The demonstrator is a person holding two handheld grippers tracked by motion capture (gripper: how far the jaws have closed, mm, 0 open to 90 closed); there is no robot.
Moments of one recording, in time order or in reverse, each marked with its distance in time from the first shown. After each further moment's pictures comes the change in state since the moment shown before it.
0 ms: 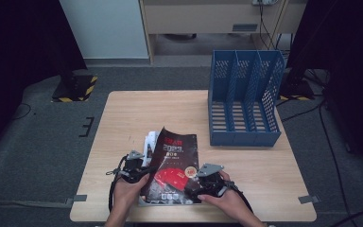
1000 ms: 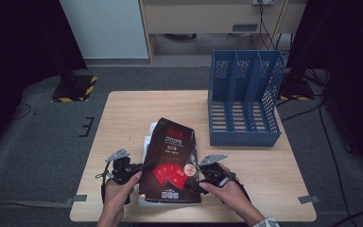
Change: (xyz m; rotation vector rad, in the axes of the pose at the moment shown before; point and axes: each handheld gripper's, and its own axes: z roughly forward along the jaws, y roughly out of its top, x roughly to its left) left arm 0.001 0.003 -0.041 -0.241 -0.244 -0.077; right arm -0.023 0.014 0.001 0.006 0.092 0.153
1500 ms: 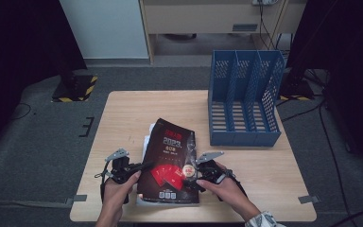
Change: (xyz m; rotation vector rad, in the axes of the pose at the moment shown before) left arm 0.007 -0.002 0.002 0.023 0.039 0.002; right arm -0.002 0.007 0.011 0.013 0.038 0.013
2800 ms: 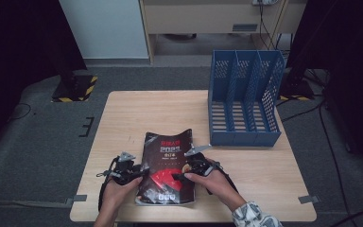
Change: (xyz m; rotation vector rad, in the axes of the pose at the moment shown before) left arm 0.024 -0.018 0.020 0.231 0.306 0.103; right arm 0.005 0.030 0.029 0.026 0.020 0.020
